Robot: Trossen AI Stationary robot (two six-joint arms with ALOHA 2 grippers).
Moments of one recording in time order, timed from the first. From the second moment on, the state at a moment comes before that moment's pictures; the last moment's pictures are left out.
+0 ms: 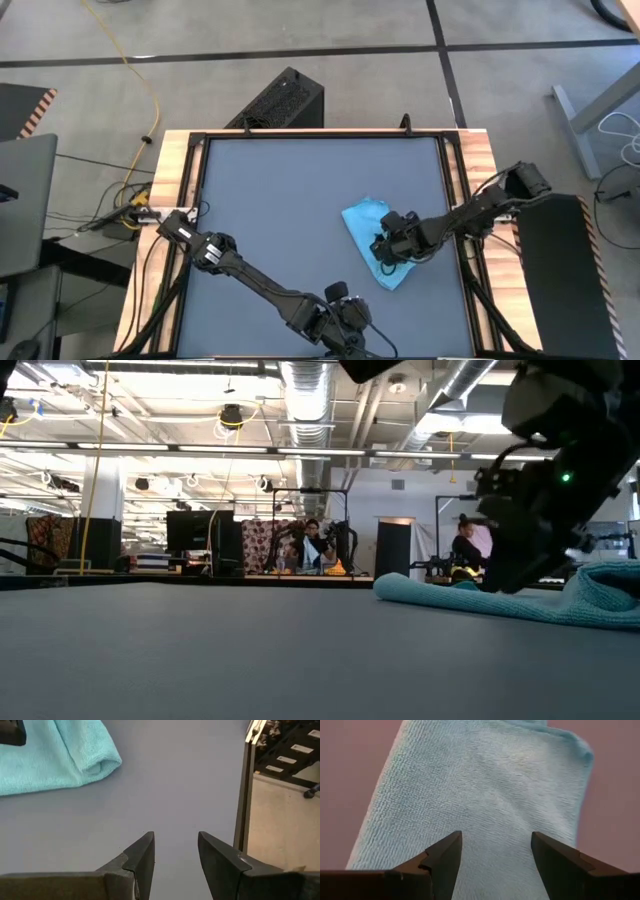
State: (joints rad) left arm -0.55 2.46 2.35 -0.76 -0.42 -0.70; right arm 0.36 1.48 0.61 -0.40 0.59 1.18
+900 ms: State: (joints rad) left arm -0.56 2.46 2.35 -0.80 -0.43 -0.72; right arm 0.28 1.57 0.61 0.00 0.56 1.08
